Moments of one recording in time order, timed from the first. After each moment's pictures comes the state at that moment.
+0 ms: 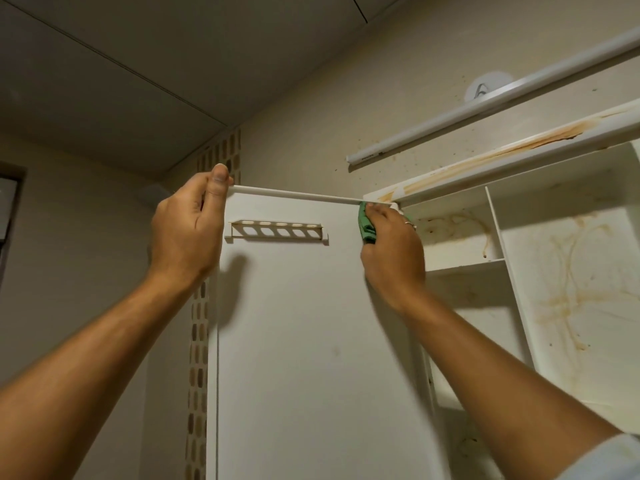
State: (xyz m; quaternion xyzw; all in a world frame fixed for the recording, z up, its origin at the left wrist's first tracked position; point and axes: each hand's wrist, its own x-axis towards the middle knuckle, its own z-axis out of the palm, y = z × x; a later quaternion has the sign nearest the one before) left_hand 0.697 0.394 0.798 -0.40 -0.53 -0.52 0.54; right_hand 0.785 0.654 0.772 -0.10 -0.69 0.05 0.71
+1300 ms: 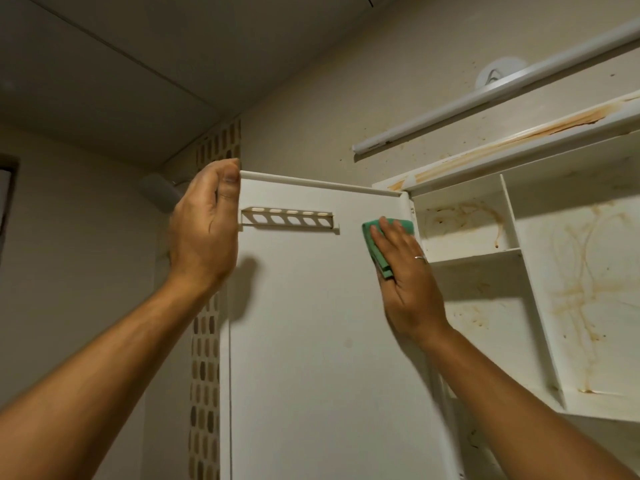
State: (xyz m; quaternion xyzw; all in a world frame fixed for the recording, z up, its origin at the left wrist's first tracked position) left_hand 0.688 0.408 0.785 -0.44 -0.48 -0.55 0.52; right_hand 0.771 0.684 0.708 0.05 -0.72 0.06 0.69
